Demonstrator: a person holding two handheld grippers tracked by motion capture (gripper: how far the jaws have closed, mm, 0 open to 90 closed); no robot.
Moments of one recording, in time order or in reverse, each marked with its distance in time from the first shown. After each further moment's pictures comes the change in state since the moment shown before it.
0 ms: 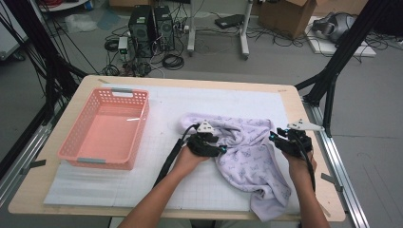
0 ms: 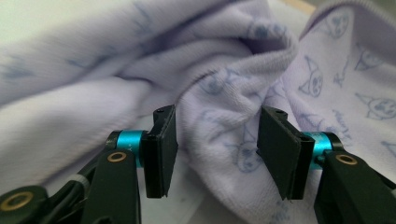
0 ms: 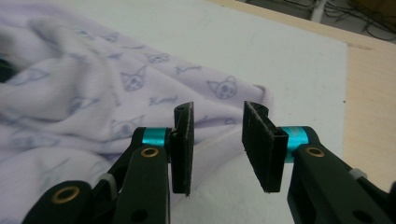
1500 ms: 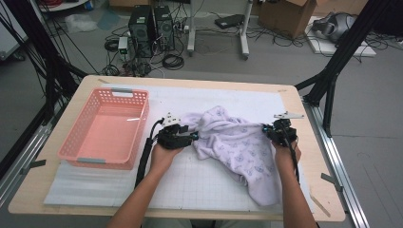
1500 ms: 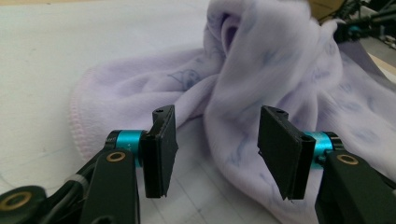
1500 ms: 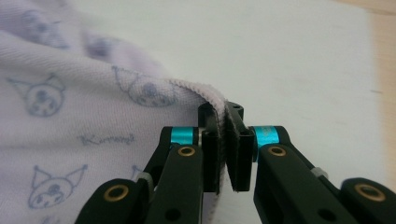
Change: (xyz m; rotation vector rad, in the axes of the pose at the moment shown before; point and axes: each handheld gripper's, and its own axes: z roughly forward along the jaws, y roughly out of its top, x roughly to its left) left arm 0.050 -0.022 -0.071 -0.150 0.199 -0.132; right arm -0.008 0.009 0.065 0.102 -0.058 0.077
